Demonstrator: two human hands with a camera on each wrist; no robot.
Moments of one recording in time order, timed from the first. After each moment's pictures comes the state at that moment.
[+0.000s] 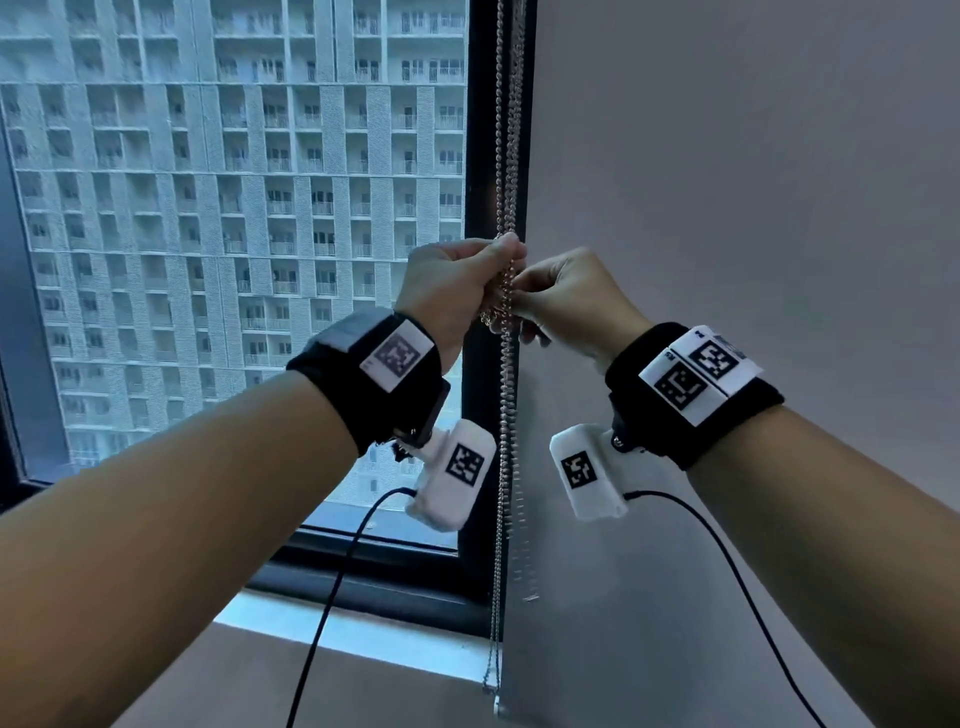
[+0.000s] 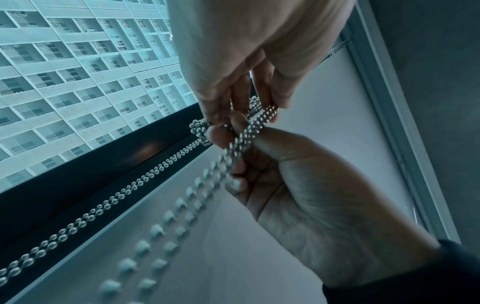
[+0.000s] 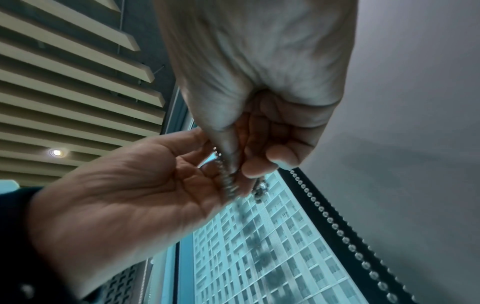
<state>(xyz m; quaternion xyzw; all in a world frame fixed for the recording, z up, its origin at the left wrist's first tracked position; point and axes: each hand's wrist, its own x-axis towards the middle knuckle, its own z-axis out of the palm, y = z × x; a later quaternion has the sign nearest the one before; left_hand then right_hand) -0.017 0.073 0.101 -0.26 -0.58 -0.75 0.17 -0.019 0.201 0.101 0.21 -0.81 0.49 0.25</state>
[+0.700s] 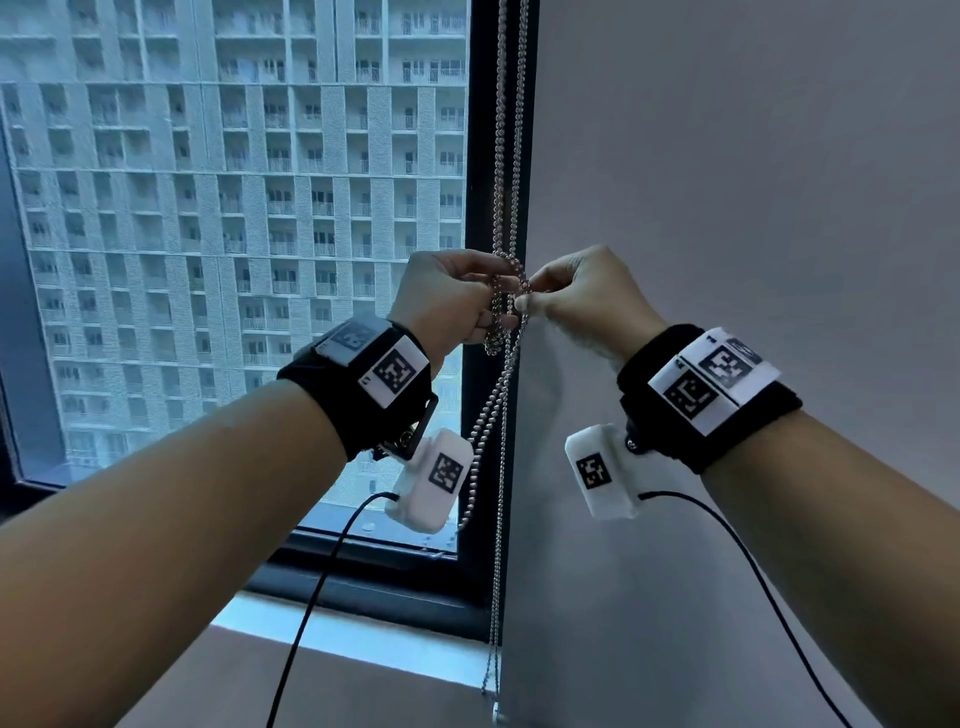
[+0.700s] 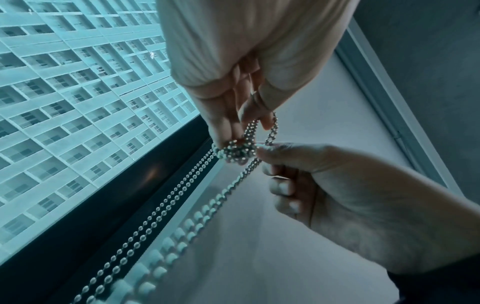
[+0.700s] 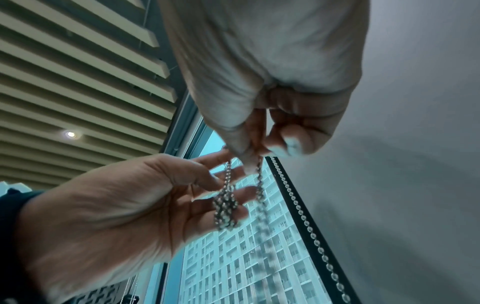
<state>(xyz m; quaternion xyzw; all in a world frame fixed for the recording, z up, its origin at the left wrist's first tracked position) -0.019 0.064 0.097 -0.22 -0.67 -0.68 0.19 -0.026 0.210 0.104 0.14 -0.83 0.43 0.33</state>
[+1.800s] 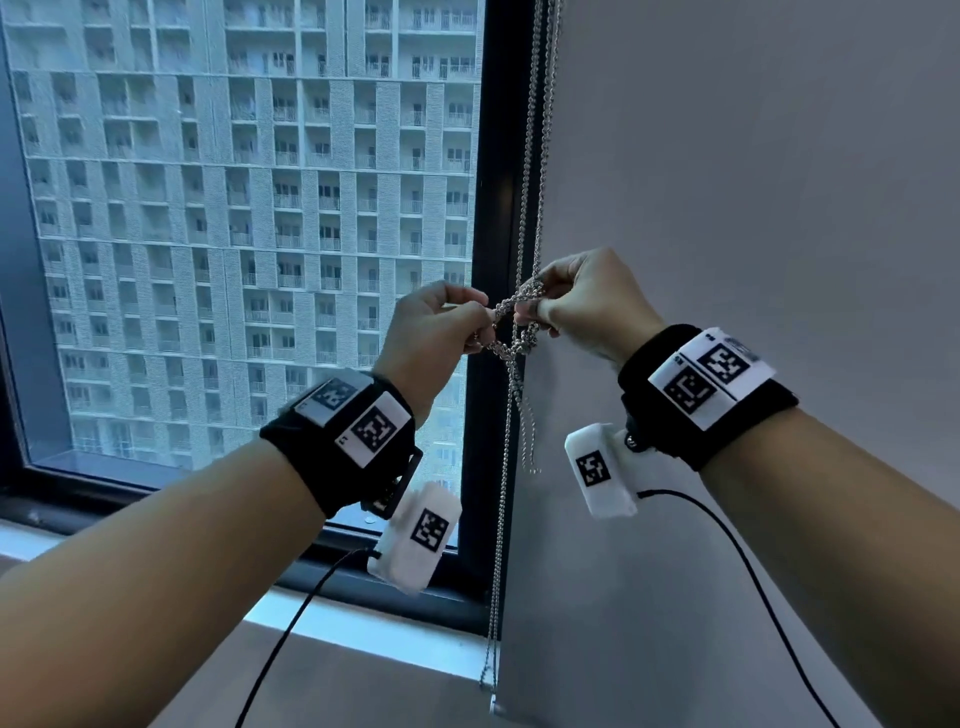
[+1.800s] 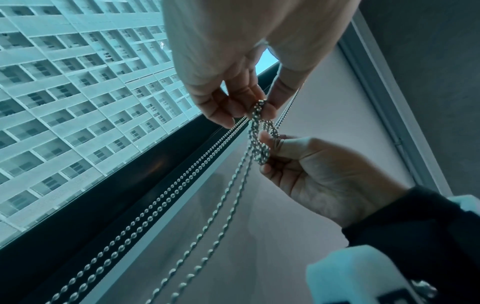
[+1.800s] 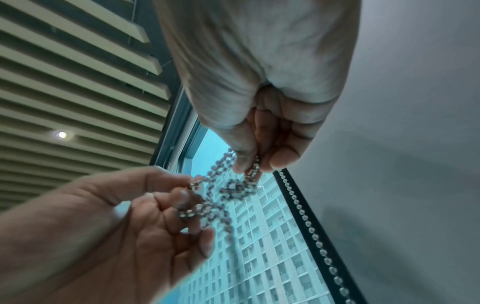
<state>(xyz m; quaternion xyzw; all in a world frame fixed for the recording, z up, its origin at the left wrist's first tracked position) -0.010 0.051 0.062 -0.21 -0.63 -0.72 0.22 -0.030 0.208 0.101 0.17 -0.83 0.44 0.29</state>
